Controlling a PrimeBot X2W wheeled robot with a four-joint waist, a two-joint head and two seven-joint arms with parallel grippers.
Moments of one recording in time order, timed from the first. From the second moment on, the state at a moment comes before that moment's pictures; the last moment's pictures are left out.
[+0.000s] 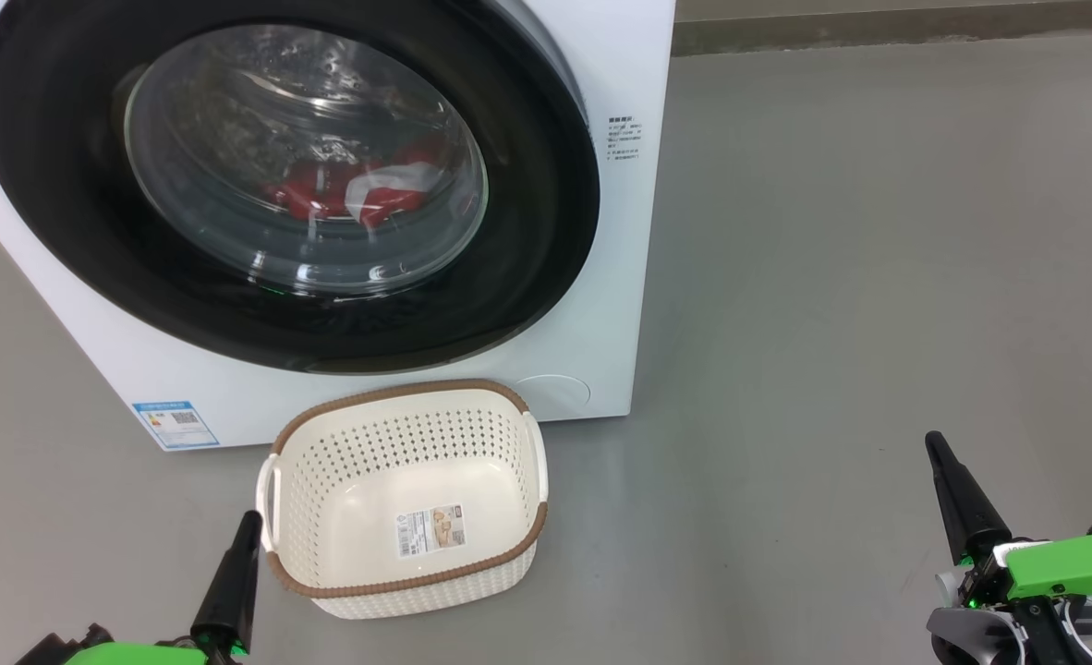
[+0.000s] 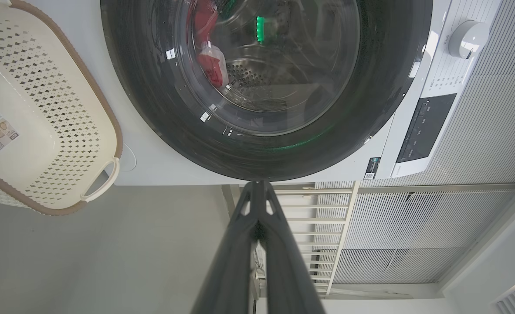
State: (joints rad) left arm -0.07 0.04 0.08 0.27 -1.60 -0.12 0.11; right arm -0.07 -0.05 -0.12 0.27 1.62 0.12 0.11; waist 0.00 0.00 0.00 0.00
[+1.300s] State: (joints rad) left arm -0.02 0.02 0.06 0.30 -1.44 -0.12 0.05; right arm -0.01 -0.03 -0.08 0.32 1.48 0.12 0.05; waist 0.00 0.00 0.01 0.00
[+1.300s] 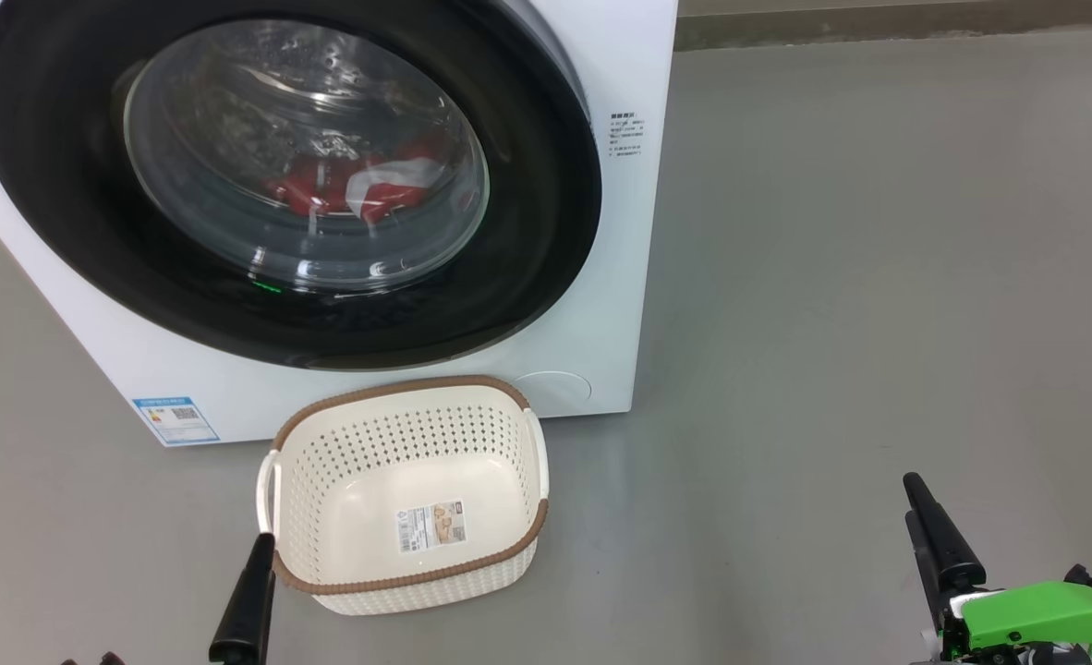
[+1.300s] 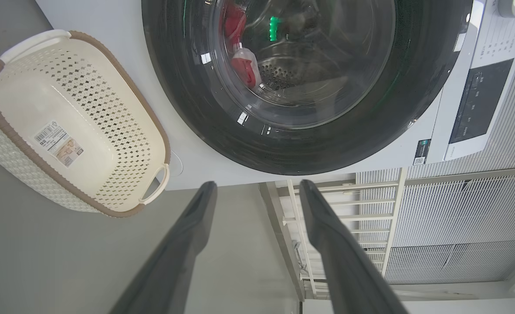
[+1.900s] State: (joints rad) left arm -0.02 0.02 0.05 0.26 -1.12 -0.12 0.00; right arm 0.00 -0.04 -0.05 0.32 1.22 0.12 0.00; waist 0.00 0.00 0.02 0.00
